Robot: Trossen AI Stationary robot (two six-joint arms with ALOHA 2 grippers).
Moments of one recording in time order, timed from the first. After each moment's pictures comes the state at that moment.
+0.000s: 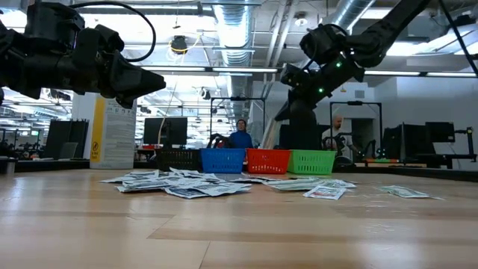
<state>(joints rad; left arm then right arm) 0.10 1.09 0.00 1.08 0.00 -0.06 -0.48 1.57 0.81 0.28 0.20 -0.76</state>
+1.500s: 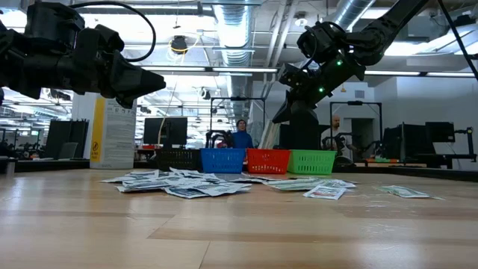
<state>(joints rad) 0.10 1.09 0.00 1.08 0.00 -0.06 -0.42 1.57 0.81 0.24 0.21 -0.75</state>
